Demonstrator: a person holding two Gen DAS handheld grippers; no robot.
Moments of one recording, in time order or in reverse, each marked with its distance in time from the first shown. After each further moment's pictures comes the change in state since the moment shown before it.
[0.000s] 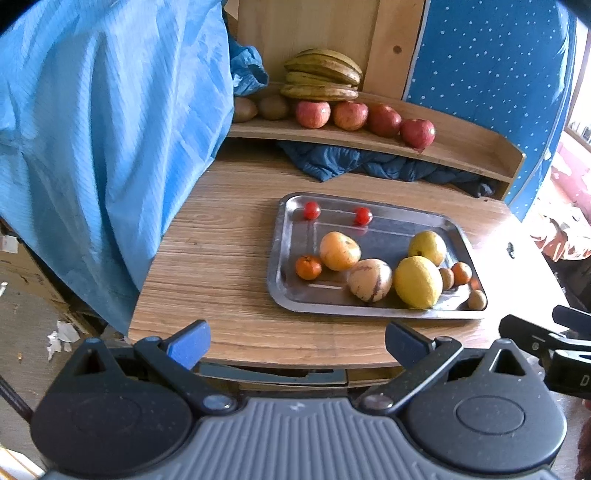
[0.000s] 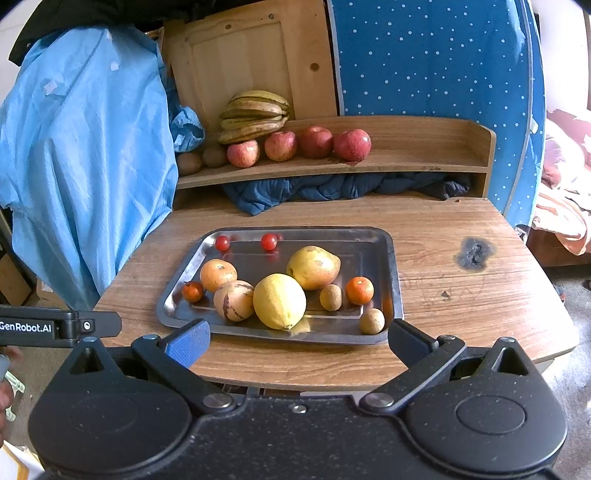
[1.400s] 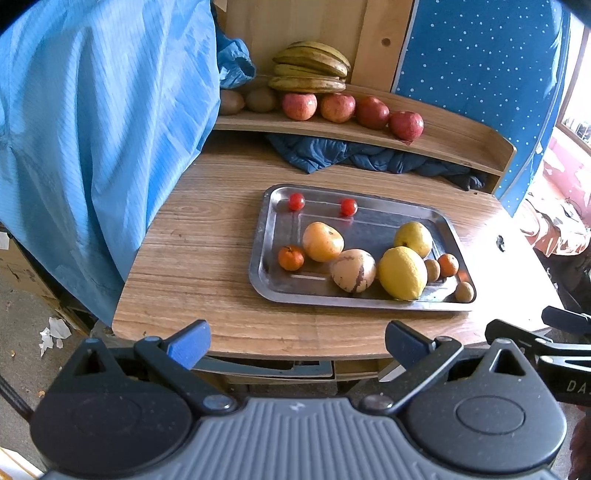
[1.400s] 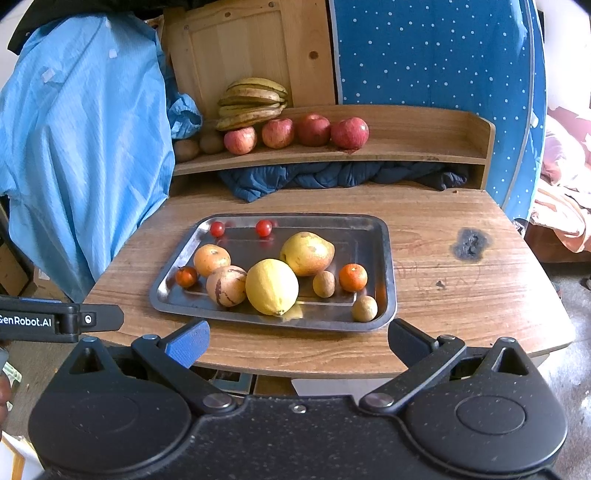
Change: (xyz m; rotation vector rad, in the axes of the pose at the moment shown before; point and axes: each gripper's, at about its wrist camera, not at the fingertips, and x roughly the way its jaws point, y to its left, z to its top) left arm 0.001 -0.011 -0.005 -0.001 0.017 -0.037; right arm 0.000 -0.006 -0.005 -0.015 0.035 -0.006
